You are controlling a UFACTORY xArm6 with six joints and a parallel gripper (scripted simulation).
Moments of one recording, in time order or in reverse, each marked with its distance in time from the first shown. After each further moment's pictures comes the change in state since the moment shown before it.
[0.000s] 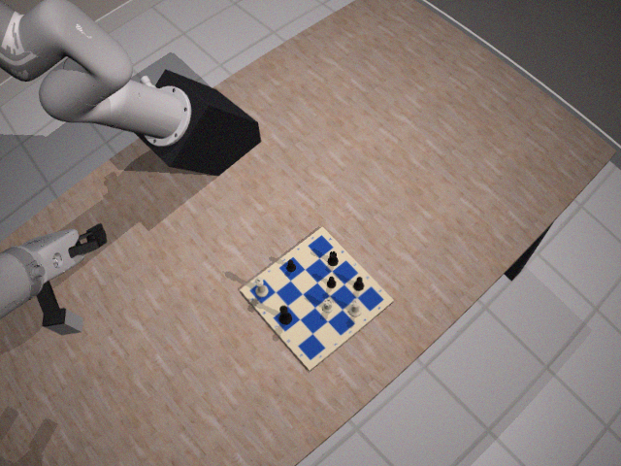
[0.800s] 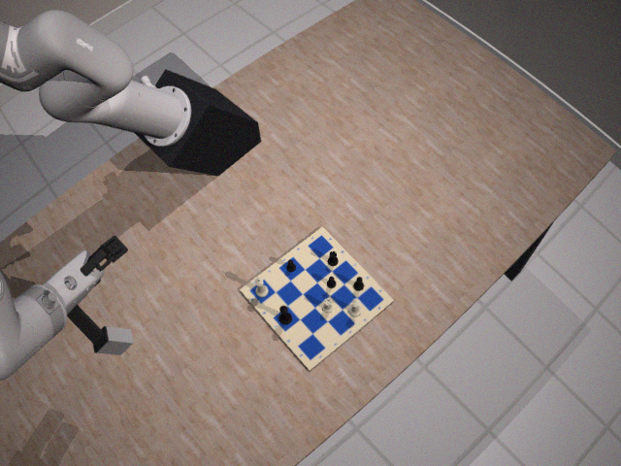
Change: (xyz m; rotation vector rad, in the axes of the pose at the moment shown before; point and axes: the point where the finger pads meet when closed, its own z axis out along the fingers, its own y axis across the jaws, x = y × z) arm 0.046 -0.029 0.012 0.169 -0.063 -0.509
